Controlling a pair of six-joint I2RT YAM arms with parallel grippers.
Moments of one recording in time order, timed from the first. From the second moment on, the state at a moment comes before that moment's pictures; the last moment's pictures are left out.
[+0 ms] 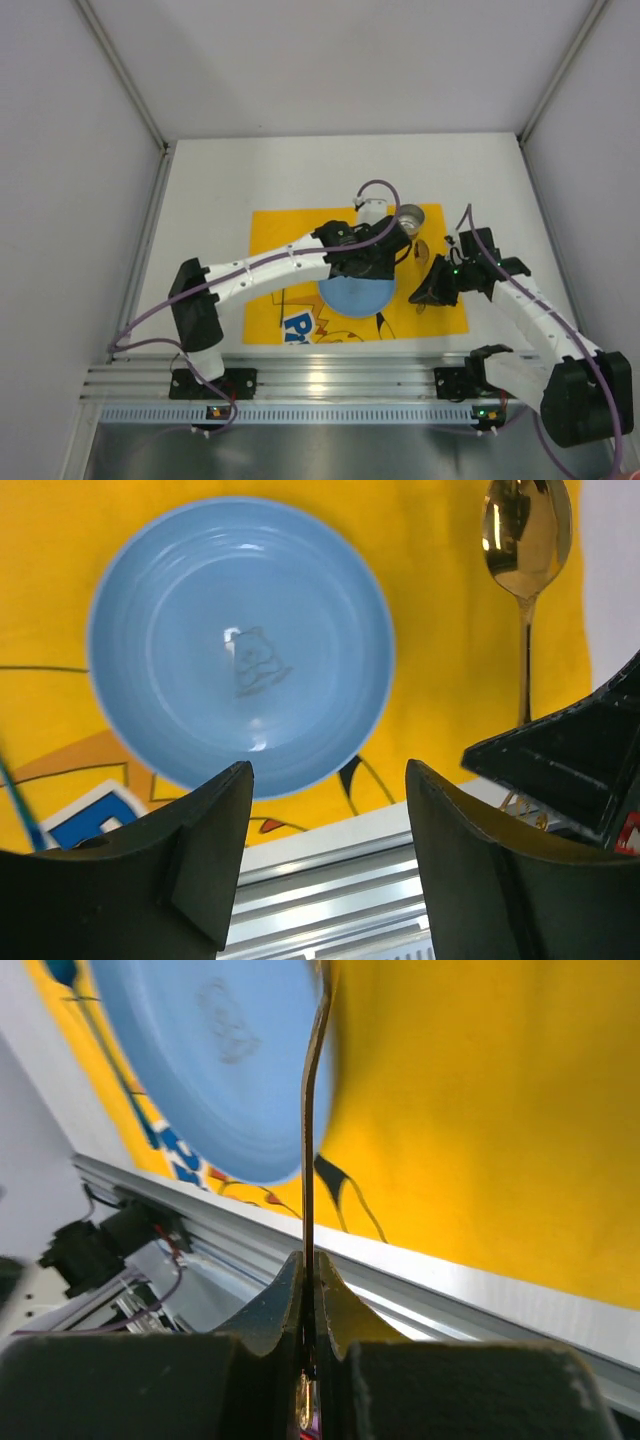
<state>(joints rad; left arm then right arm) -1.14 1.83 1.72 -0.93 -0.39 -0.92 0.19 1.00 0.65 -0.70 -0.55 0.65</state>
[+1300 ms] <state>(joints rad) -0.99 1.50 1.46 -0.94 -0.50 -0.91 0.19 1.23 0.68 -0.77 -0.34 0.48</state>
